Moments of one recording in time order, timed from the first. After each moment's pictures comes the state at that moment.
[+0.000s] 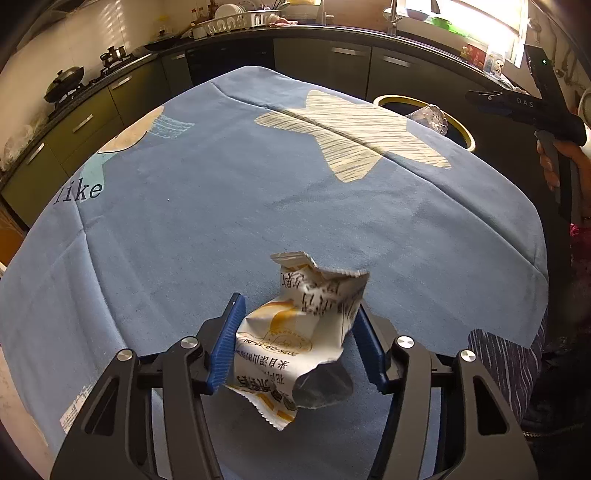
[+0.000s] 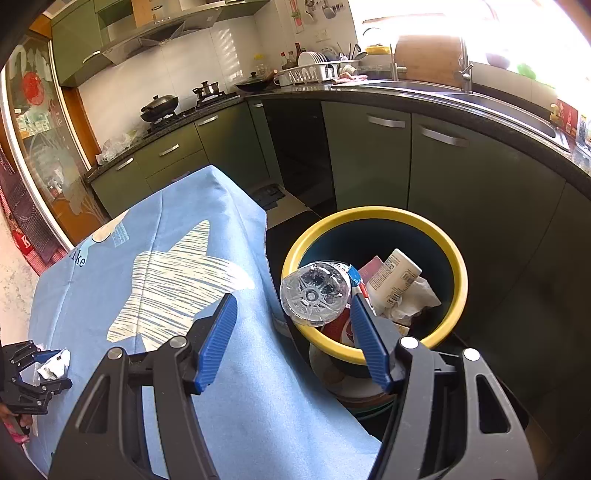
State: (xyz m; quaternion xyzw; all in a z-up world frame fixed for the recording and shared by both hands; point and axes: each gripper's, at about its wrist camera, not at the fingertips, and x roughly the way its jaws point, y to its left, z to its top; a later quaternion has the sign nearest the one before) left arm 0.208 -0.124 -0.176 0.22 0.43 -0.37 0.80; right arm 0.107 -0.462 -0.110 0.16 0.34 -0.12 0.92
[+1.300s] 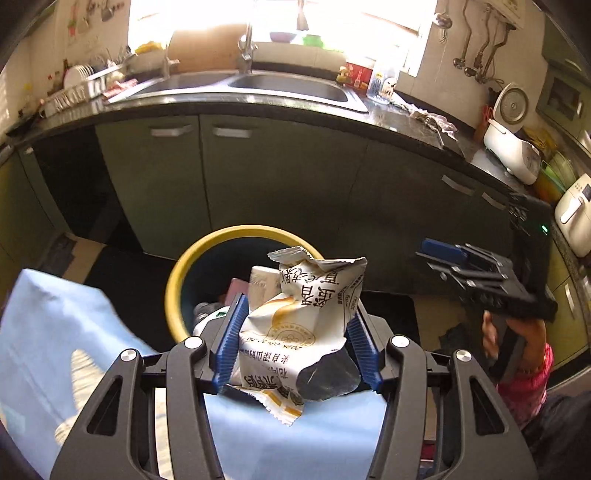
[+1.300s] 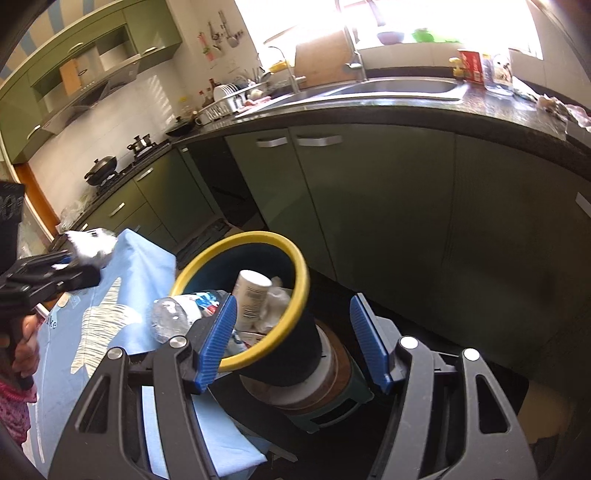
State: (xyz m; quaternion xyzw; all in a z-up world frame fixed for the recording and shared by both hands) left arm 0.216 -0.506 -0.078 0.21 0.38 -0.58 0.69; right arm 0.005 -0.605 -0.116 0.25 0.29 -0.22 0.90
